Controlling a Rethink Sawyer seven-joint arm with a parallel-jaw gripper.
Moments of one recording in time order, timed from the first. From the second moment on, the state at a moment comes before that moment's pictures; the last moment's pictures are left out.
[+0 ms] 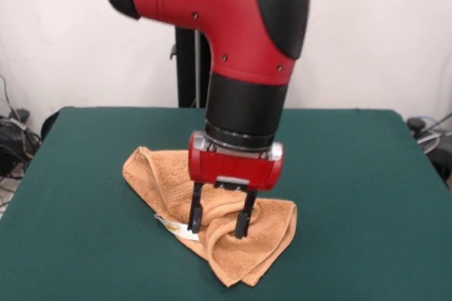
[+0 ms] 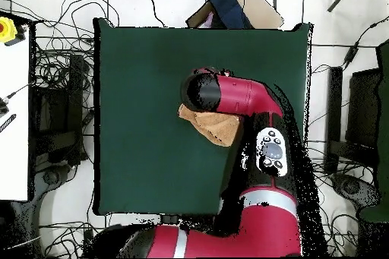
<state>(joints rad) -0.22 -0.50 -0.03 1.39 -0.11 0.39 1.57</state>
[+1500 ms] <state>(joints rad) -0.10 -0.46 -0.07 1.51 -0.14 0.28 1.57</state>
